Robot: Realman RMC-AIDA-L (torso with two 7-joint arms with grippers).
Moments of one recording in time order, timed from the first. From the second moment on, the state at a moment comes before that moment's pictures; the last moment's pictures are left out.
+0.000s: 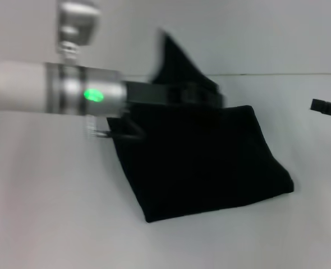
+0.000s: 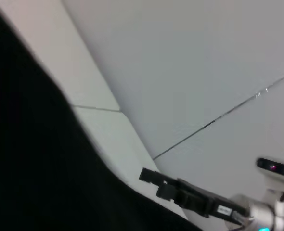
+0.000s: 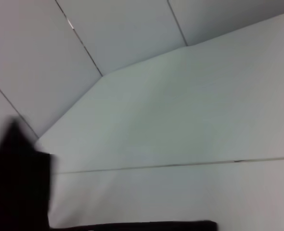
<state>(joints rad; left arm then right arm) -0.97 -2.14 0.46 0.56 2.25 1.49 -2.23 0.56 1.95 -0.47 -0.61 -2.05 -1.28 1.80</state>
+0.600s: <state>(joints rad) -0.96 -2.18 0.36 -0.01 1.97 1.20 -1.71 0.56 1.91 -0.48 -0.61 -2.08 -1.30 1.86</state>
